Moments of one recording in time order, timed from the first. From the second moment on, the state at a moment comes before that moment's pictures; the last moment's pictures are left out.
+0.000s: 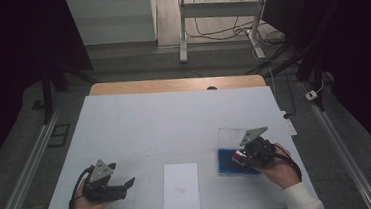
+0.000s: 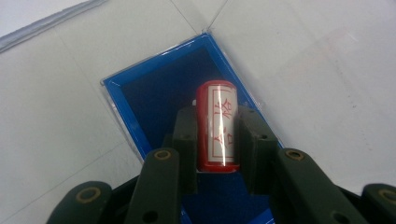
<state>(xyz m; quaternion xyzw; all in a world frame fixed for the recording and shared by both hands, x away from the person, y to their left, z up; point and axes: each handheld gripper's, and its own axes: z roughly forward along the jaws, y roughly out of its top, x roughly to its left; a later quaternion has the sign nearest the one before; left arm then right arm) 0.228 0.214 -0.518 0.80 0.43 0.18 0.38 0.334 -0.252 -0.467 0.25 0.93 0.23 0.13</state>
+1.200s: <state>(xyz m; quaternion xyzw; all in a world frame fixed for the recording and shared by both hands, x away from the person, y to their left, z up) 0.229 0.217 -0.518 0.80 0.44 0.18 0.38 0.332 -0.252 -0.468 0.25 0.93 0.23 0.14</state>
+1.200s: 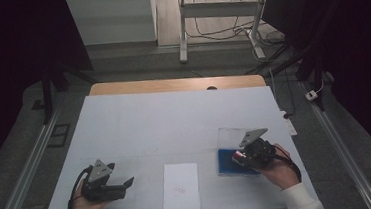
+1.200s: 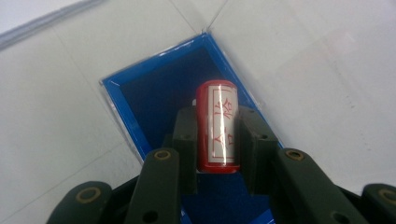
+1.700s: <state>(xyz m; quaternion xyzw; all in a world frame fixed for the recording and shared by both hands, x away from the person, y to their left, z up) 0.230 0.217 -0.519 0.80 0.44 0.18 0.38 0.325 -0.267 -0.439 0.25 0.91 0.30 0.14</state>
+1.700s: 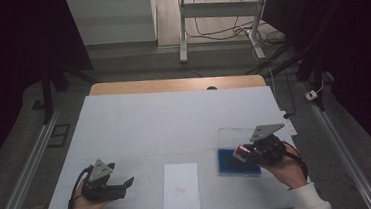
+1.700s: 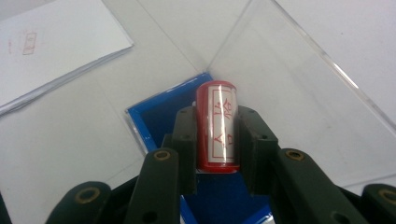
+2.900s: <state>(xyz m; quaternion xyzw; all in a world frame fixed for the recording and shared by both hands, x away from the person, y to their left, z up) 0.231 0.219 -0.520 0.80 0.44 0.18 0.37 0.328 -0.243 -0.465 0.24 0.93 0.24 0.14</state>
